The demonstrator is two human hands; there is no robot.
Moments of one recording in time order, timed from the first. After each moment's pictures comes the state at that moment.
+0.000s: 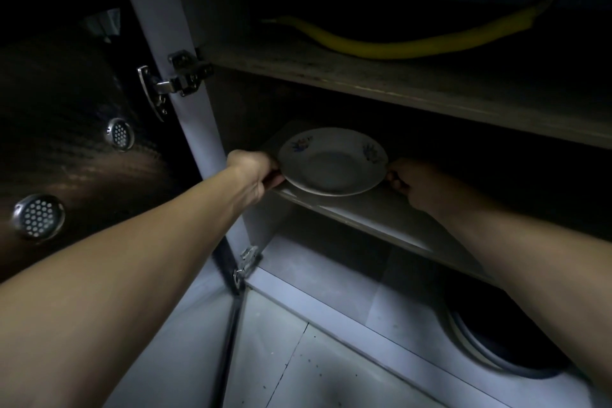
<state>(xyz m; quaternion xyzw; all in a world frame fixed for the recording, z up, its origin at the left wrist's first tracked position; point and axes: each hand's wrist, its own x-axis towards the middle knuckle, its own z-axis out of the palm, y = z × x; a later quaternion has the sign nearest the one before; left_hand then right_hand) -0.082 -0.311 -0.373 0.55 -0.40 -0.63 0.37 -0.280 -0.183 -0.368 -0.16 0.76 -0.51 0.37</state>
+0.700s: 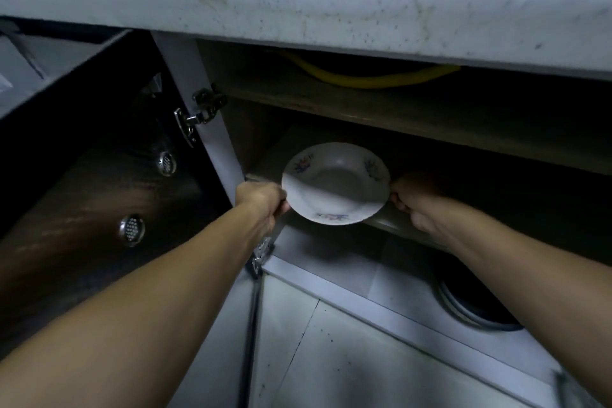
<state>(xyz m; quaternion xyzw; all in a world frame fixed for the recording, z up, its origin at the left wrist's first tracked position) -0.055 -0.230 -0.335 0.63 -0.40 -0.57 0.35 -0.251 -0.116 -0.337 -0.15 0.80 -0.48 0.33</state>
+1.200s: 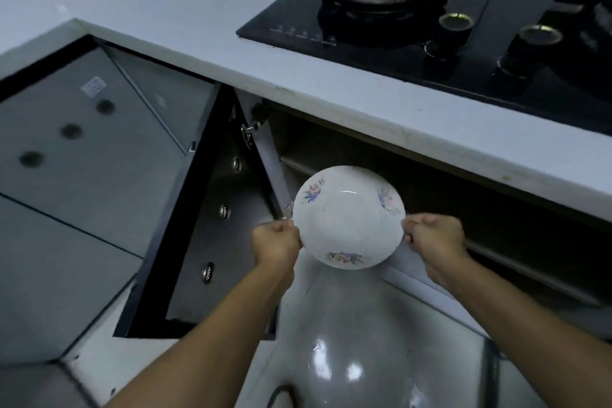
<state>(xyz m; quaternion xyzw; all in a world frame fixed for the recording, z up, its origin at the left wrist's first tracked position) 0.025 -0.088 -0.229 0.69 -0.37 -0.54 0.32 -0.164 0.008 -0.202 -0.09 0.80 -0.48 0.35</state>
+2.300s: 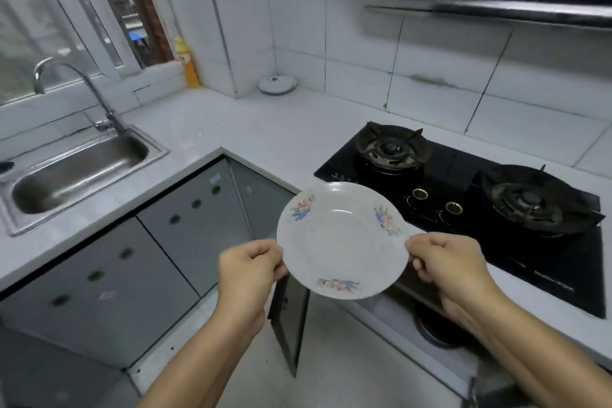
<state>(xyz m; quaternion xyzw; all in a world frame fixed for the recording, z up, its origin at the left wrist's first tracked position) 0.186 0.033 0.203 0.55 -0.43 -0.56 0.44 -0.047 0.103 0.212 -0.21 0.72 -0.55 0.36</state>
